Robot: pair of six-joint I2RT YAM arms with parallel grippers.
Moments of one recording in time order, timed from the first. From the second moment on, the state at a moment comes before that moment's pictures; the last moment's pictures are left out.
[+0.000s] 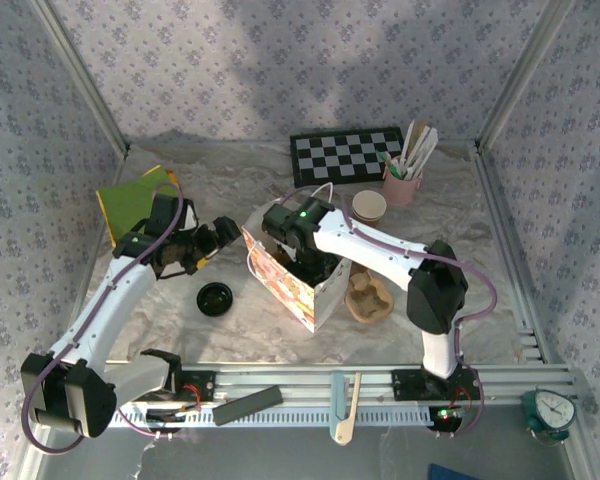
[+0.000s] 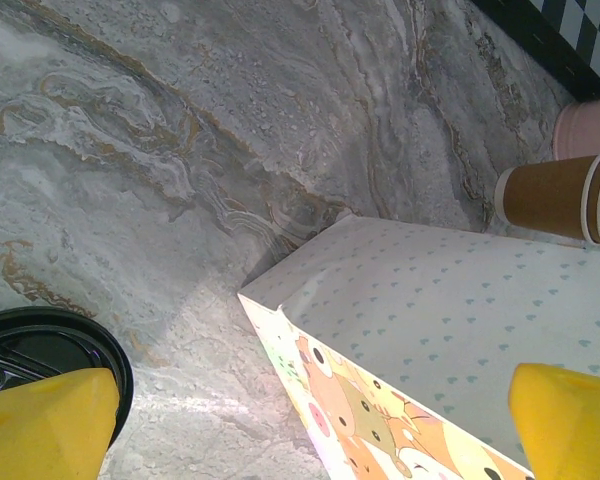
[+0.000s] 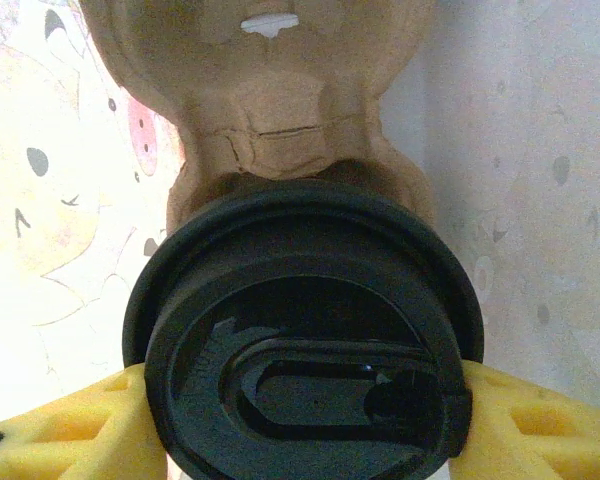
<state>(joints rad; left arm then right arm) -0.27 1.11 0.96 -0.77 0.29 -0.80 0.94 1.89 1.71 -1.39 -0.01 0.27</state>
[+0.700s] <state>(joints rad) -0.27 1.11 0.96 -0.77 0.29 -0.80 0.94 1.89 1.68 -1.36 -0.01 0.27</state>
